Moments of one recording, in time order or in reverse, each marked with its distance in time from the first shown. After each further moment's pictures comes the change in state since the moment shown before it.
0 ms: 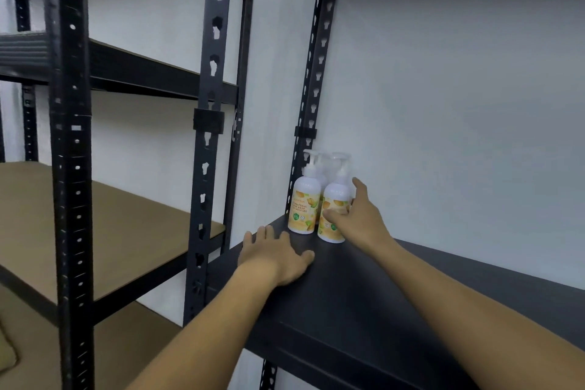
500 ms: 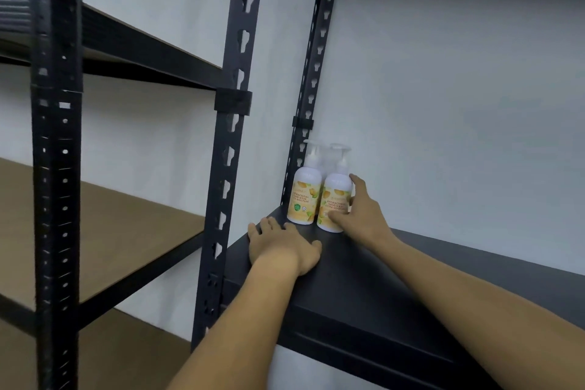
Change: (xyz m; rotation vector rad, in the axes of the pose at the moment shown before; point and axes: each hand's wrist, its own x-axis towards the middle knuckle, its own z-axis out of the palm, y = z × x) left_hand 0.002 -0.002 0.004 0.009 0.027 0.010; right_hand 0.004 0.022 0.017 -0.181 0.080 -0.039
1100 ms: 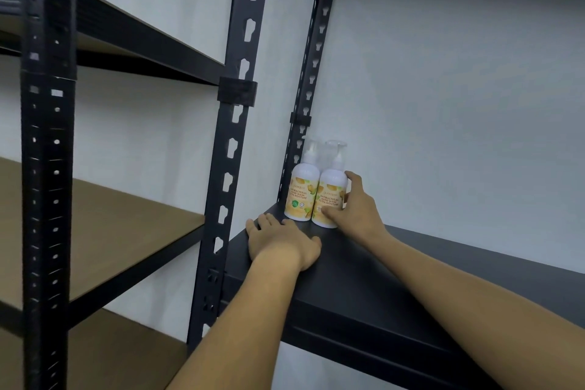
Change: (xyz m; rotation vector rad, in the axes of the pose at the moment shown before) left_hand -0.001 0.001 -0.001 -0.005 0.005 -0.001; right_hand 0.006 0.006 0.010 -0.017 0.067 -0.048
